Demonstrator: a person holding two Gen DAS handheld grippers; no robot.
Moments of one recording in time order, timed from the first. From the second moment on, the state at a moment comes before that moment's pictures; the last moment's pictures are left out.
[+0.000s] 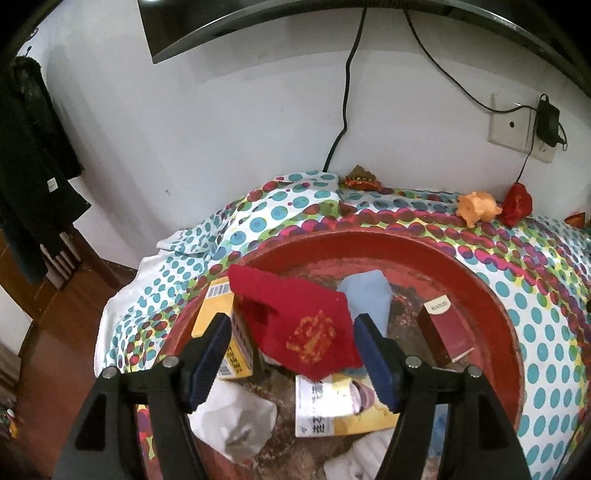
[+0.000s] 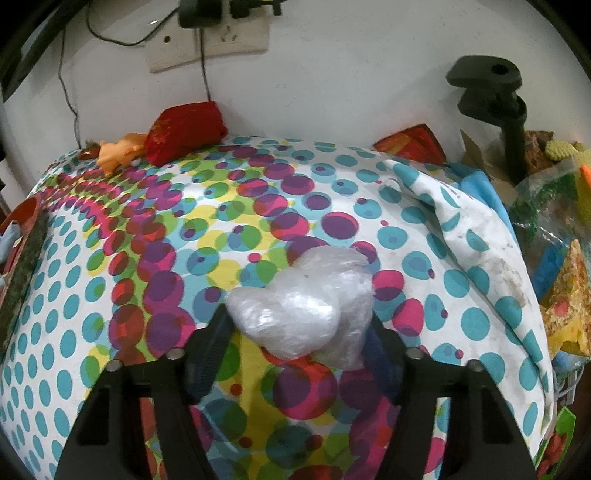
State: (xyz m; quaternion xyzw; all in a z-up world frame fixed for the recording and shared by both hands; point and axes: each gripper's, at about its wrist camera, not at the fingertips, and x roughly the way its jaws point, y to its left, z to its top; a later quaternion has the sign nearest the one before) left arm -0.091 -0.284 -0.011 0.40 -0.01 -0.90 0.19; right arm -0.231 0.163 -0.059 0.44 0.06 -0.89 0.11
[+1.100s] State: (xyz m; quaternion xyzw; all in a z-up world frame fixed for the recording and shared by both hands) left arm 0.000 -0.276 -0.008 0.39 0.04 -0.90 0.17; right arm -0.127 -0.006 0.014 0.40 0.09 -0.87 0.28
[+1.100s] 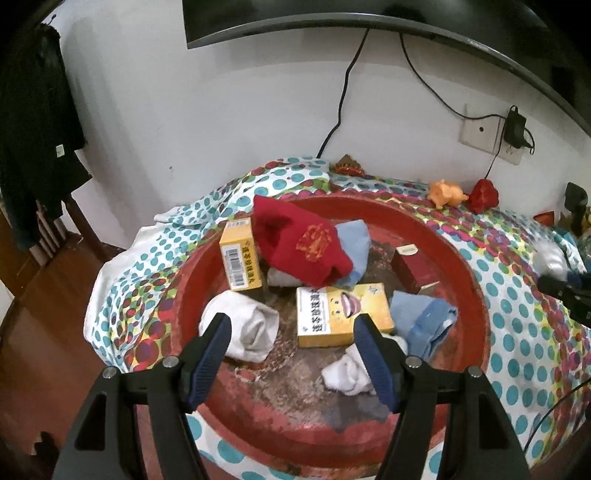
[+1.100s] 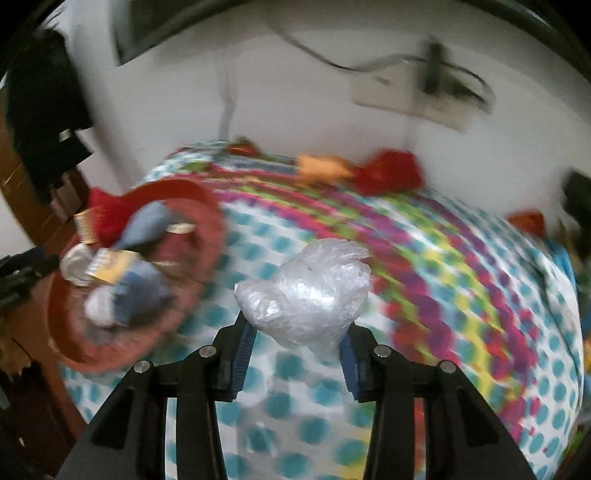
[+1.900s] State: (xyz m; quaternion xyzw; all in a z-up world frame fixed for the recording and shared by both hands) left arm 0.005 -0.304 -0.006 0.41 0.07 -0.89 0.18; right arm -0.132 -0.200 -0.019 0.44 0.17 -0.82 0.32
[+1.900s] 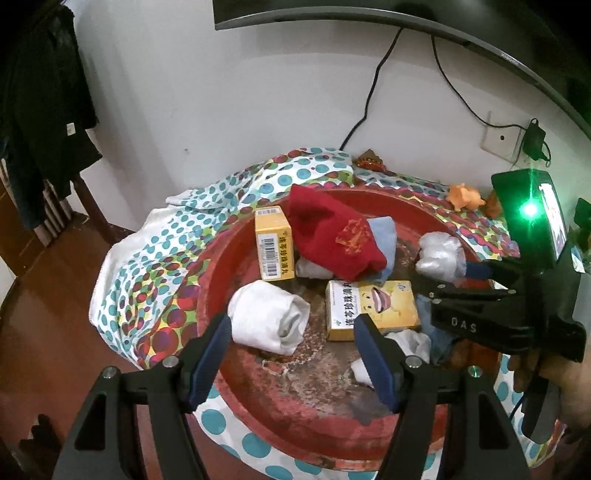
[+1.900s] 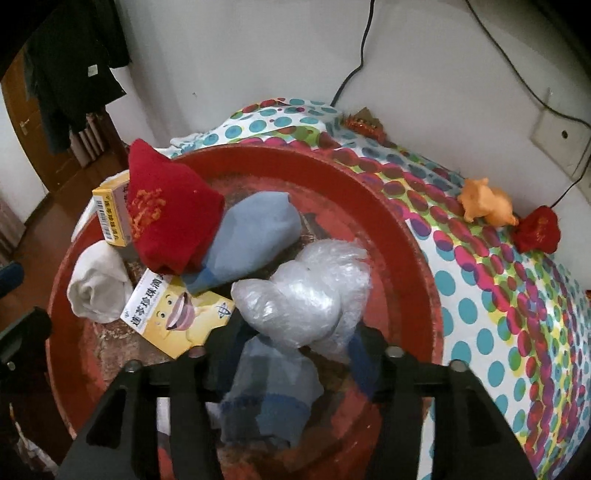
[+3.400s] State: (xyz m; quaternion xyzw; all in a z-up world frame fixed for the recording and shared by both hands) left arm 0.004 -0.287 -0.008 0.44 0.05 -0.88 0.19; right arm -0.033 -0.160 0.001 0.47 0.22 -0.80 0.30
